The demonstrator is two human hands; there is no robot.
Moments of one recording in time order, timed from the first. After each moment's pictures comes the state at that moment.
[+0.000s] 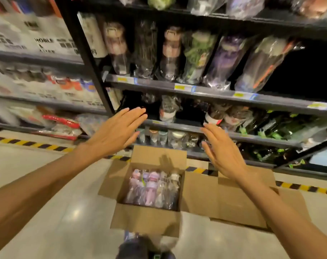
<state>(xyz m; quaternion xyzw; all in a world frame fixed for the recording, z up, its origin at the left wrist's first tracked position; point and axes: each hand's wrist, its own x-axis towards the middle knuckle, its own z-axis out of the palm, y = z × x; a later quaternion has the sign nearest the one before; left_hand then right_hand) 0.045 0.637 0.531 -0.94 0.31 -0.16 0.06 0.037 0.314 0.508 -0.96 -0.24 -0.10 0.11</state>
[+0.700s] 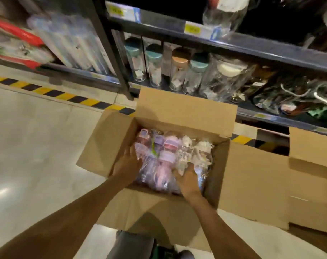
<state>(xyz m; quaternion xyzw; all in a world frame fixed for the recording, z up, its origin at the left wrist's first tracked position) 0.002 0.667 -0.038 -0.95 -0.07 0.29 -0.09 0.007 0.468 -0.016 -0.85 0.18 0.33 0.37</state>
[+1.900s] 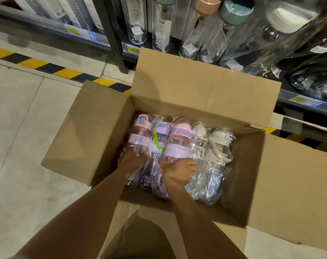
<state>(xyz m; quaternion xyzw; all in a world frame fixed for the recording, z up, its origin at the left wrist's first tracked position) 0.017 0.674 -0.196 -0.77 -0.42 0.31 -0.37 0.030 0.550 -0.146 -0.86 0.38 0.28 0.19</state>
